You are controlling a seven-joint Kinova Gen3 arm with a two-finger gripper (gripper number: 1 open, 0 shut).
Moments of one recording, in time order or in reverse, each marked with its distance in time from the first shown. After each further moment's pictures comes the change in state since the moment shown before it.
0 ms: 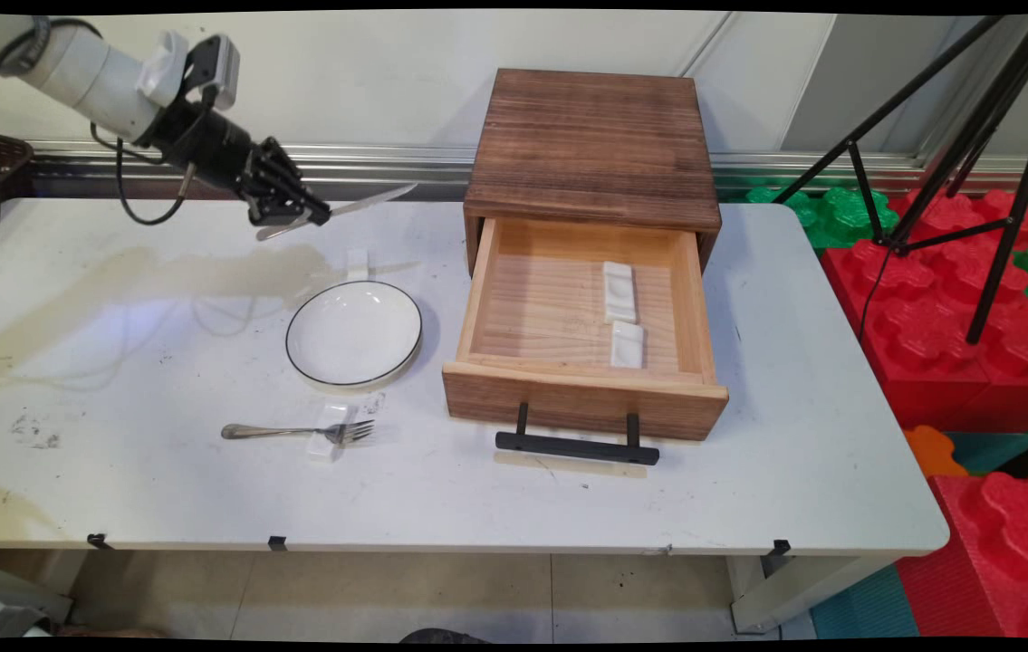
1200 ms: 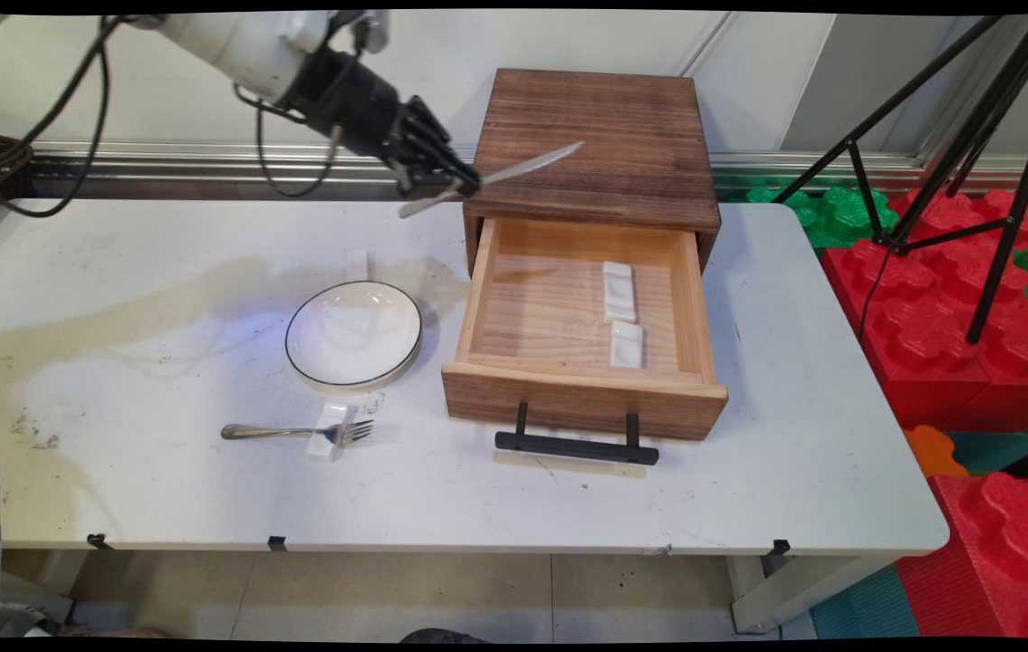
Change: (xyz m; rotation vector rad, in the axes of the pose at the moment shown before) arm 0.169 0.053 0.043 -0.048 0.154 0.066
